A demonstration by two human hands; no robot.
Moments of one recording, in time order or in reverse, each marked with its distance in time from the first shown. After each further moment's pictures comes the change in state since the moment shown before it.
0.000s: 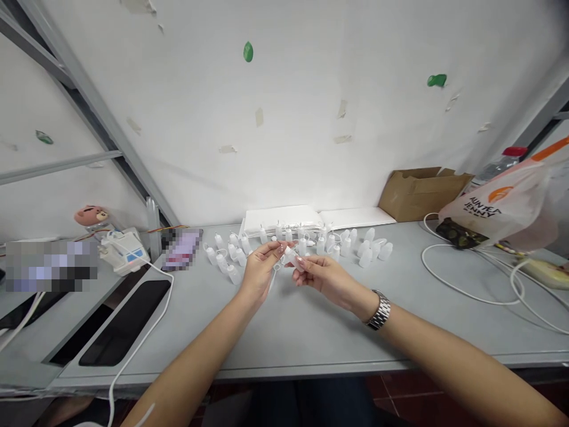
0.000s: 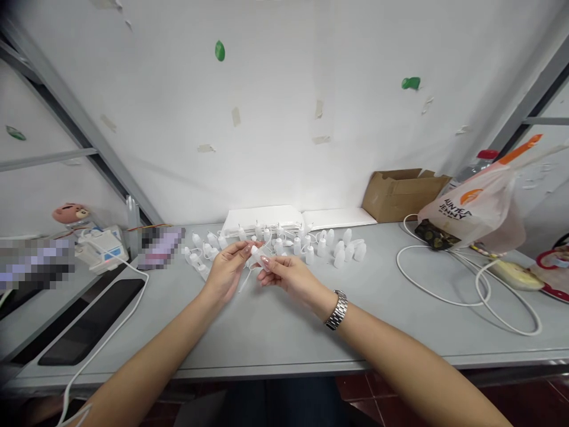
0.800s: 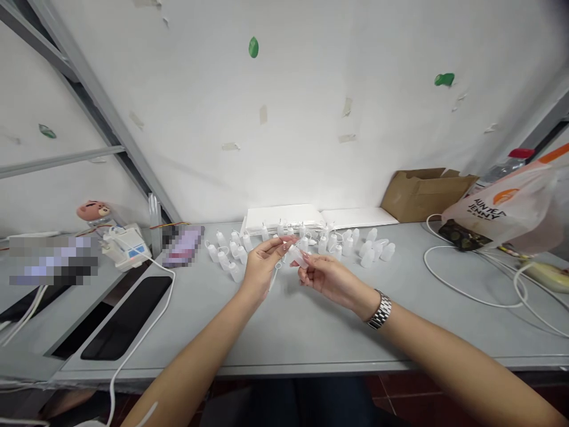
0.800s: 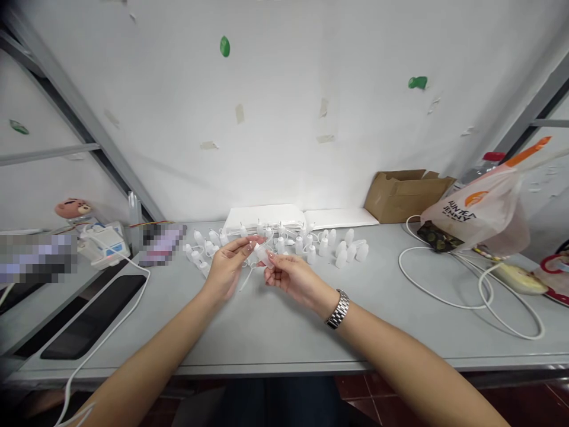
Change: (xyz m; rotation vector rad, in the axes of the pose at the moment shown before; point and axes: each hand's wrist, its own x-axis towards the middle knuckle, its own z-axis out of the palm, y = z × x) left_hand -0.003 0.006 0.004 0.056 0.032 0.019; right_hand 0.000 0.000 -0.003 0.165 -0.020 0.049
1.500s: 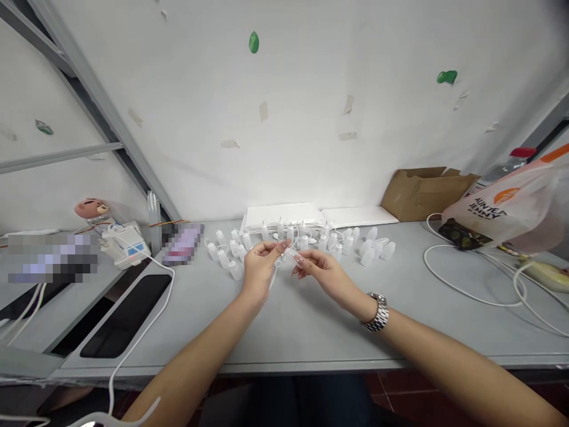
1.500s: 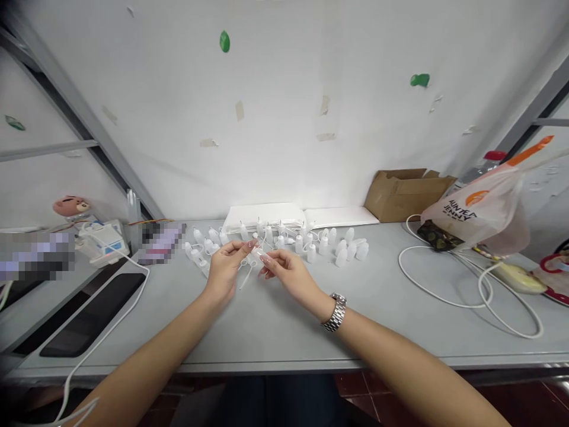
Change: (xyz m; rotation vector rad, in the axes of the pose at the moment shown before) left_hand 0.001 -0.011 -0.002 0.032 0.220 -0.024; right_hand 0.003 0.007 0.006 -0.339 0.165 -0.179
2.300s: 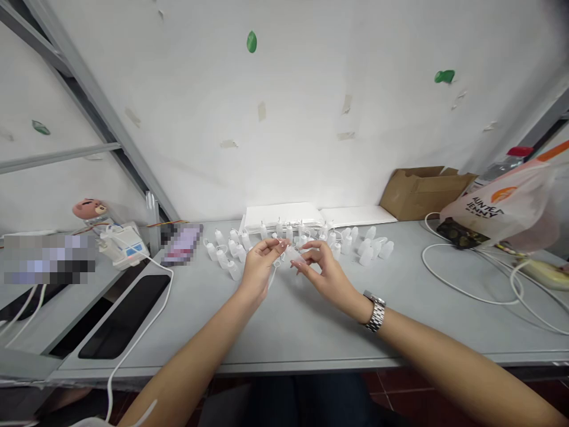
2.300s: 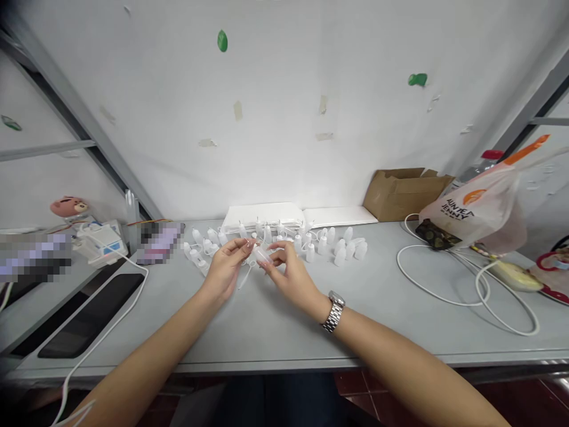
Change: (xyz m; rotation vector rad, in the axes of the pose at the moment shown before) left_hand 0.003 0.000 -0.003 -0.056 -0.108 -0.074; right_hand -0.006 0.006 -0.001 -0.384 0.078 -0.299
